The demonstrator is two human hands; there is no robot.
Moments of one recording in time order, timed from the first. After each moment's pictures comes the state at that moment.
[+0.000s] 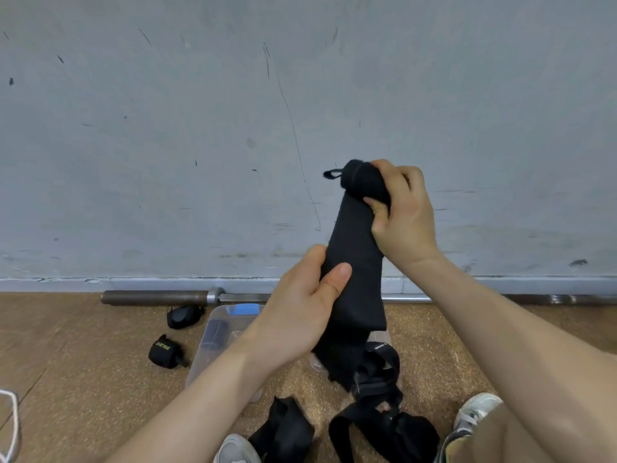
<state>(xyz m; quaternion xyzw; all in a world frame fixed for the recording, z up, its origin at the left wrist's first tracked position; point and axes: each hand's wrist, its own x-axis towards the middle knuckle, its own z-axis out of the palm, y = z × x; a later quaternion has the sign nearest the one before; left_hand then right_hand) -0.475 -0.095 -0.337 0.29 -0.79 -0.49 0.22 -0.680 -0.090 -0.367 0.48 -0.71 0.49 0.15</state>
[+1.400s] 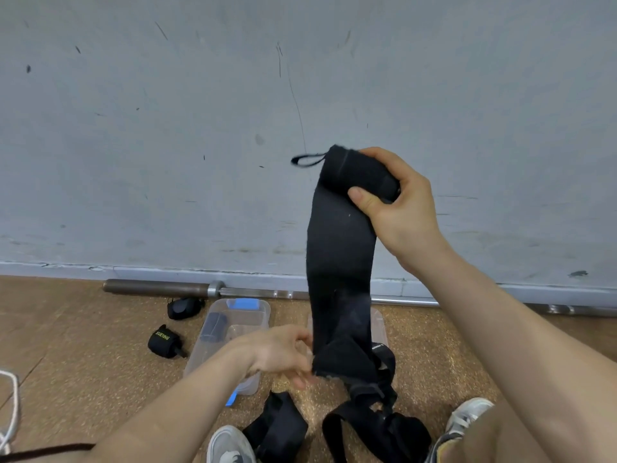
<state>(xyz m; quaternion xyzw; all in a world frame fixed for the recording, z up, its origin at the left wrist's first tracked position) -0.449 -0.137 -0.428 0.36 -0.74 -0.53 -0.20 -0.644 -0.071 -0.316 0.45 -0.59 0.66 -0.12</state>
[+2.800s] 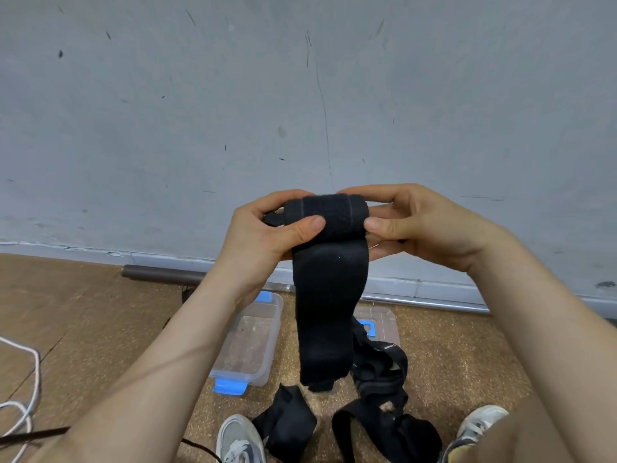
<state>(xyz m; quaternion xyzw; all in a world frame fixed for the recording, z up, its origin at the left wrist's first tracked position) -0.447 -0.152 -0.318 0.27 -0.62 -0.62 0.39 -0.656 -0.063 -0.303 0.53 -0.48 0.45 -0.53</state>
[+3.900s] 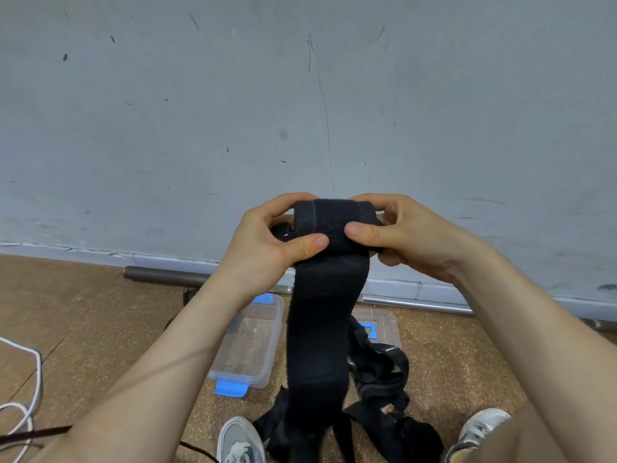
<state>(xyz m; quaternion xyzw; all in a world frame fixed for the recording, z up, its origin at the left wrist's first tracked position) -0.439 -0.156 -0.322 0.25 -0.72 -0.55 0.35 -0.635 -0.065 -0.309 0.53 -0.56 0.45 -0.45</state>
